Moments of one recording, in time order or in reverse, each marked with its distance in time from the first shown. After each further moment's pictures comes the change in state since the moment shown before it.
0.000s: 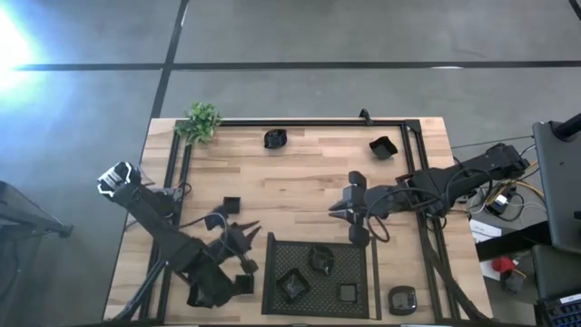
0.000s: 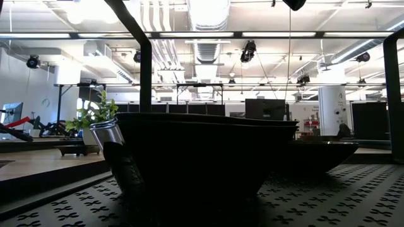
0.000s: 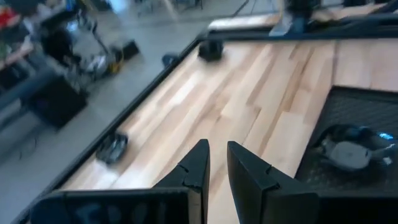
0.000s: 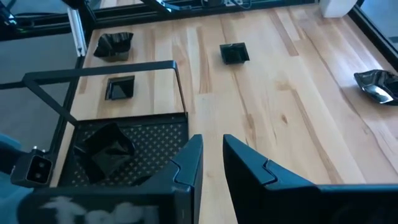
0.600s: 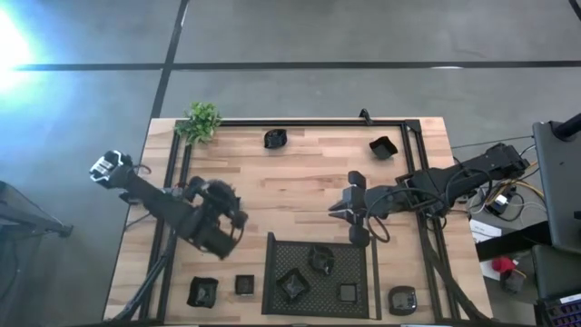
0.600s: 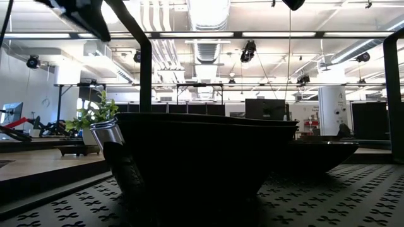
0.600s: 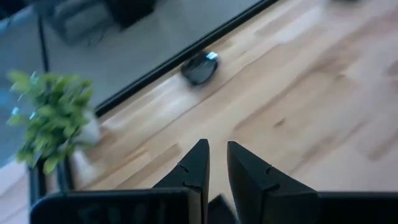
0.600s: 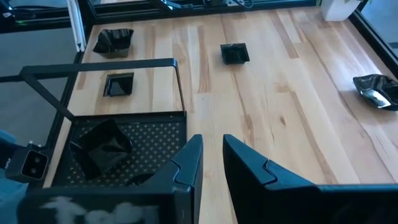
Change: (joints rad) left arm 0.208 -0.155 -0.139 -0.440 0.199 -0.518; right arm 0.000 0.001 -0.002 0.000 -0.001 -0.031
